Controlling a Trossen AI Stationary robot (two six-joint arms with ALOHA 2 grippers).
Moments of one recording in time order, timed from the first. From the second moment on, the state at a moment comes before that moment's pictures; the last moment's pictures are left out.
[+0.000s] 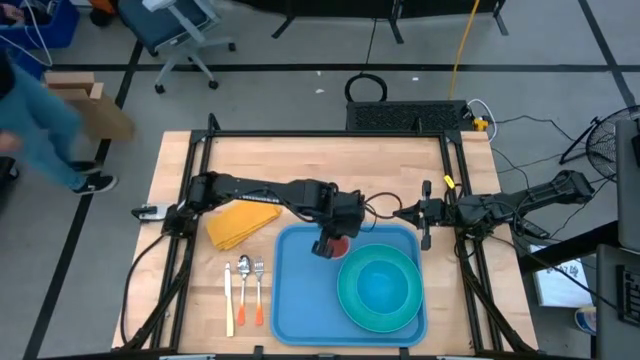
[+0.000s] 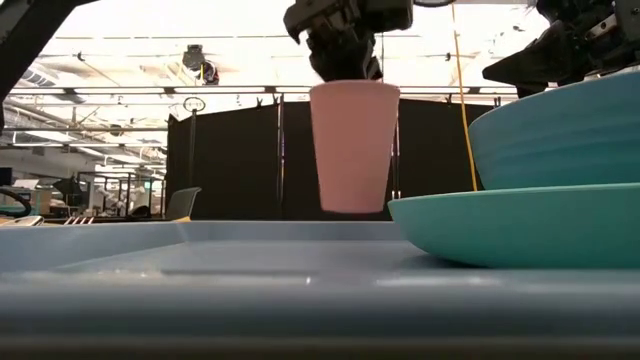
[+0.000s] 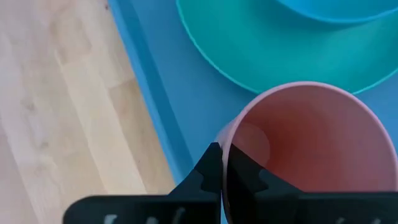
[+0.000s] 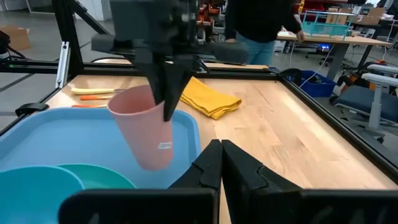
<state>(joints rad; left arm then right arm) -0.06 2.14 2.00 -1.04 0.07 0.30 0.27 0.44 0.23 0.04 0.36 0.01</state>
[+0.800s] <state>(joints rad) -0.06 2.14 1.89 -0.92 0.08 0.25 0.27 0.44 0.21 0.06 0.36 0.02</state>
